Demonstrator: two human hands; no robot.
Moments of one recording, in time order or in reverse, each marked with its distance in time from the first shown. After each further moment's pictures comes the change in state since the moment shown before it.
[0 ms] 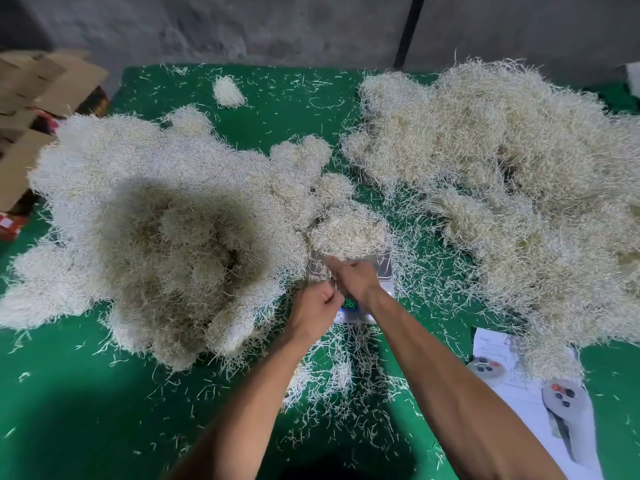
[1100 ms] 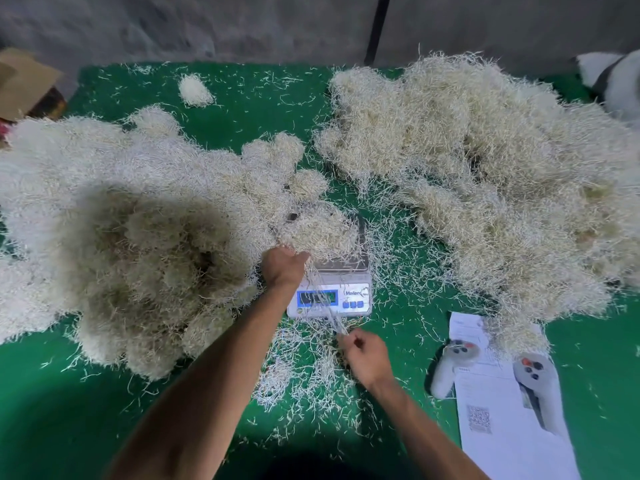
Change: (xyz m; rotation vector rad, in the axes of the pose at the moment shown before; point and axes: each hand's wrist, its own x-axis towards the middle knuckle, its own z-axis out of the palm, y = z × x) left_hand 0.073 0.025 -0.011 -0.109 0.252 -0.357; right_hand -0.084 0.151 -0.027 -0.230 0.112 -0.023
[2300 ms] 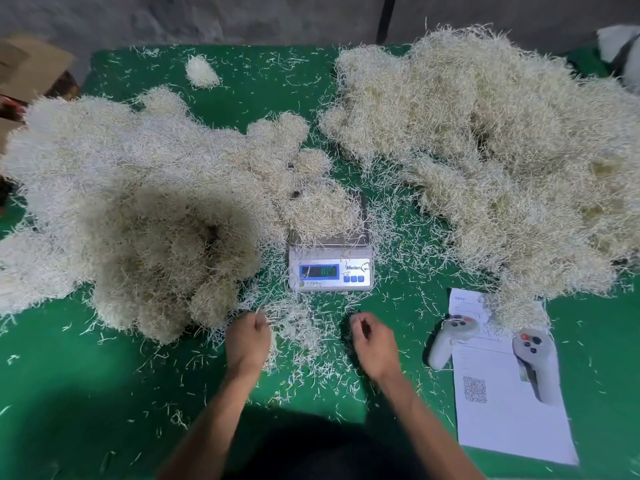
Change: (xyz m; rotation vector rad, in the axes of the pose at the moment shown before) left_hand -0.110 -0.162 -0.052 0.255 0.051 0.033; right_hand -0.038 0.013 -0.009 -0.189 0.116 -0.203
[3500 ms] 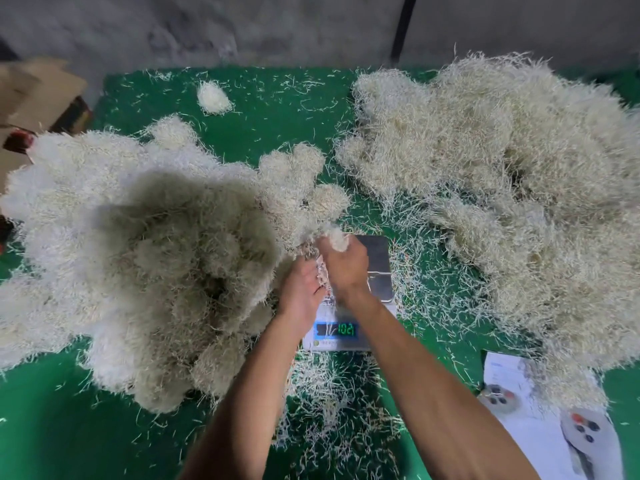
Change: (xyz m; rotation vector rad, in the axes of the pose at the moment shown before) left_hand 0.113 0.186 0.003 -1.092 -0.370 -0.262; right_hand 0.205 -0.188 0.005 0.424 0.179 0.053
